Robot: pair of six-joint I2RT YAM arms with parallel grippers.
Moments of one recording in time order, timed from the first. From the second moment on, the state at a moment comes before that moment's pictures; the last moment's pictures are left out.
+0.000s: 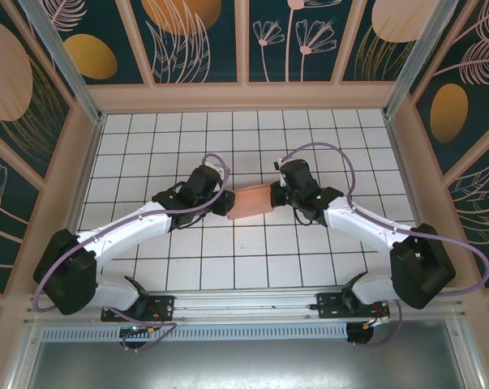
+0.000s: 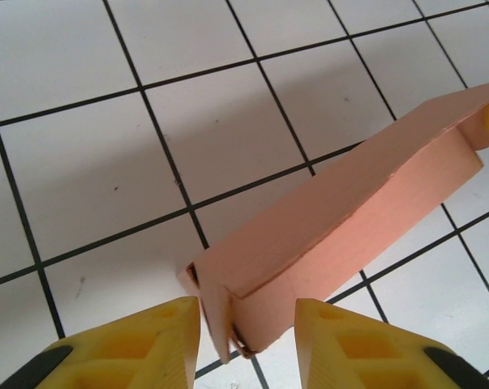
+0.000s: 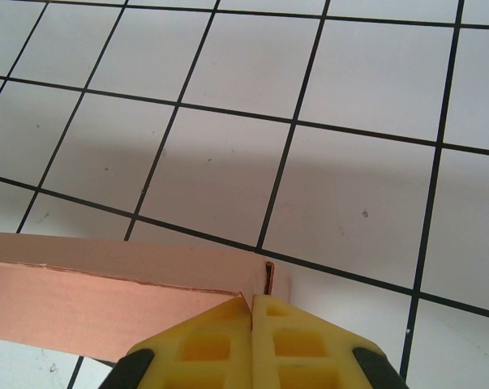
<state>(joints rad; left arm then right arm) -0.74 1.38 0.91 -0.32 -0.05 -0.42 0.66 1.36 0.85 -0.23 0.08 0.34</state>
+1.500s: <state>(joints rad) -0.71 1.50 1.03 -0.40 -0.04 -0.67 0.66 1.36 0.86 -0.25 0.08 0.34</state>
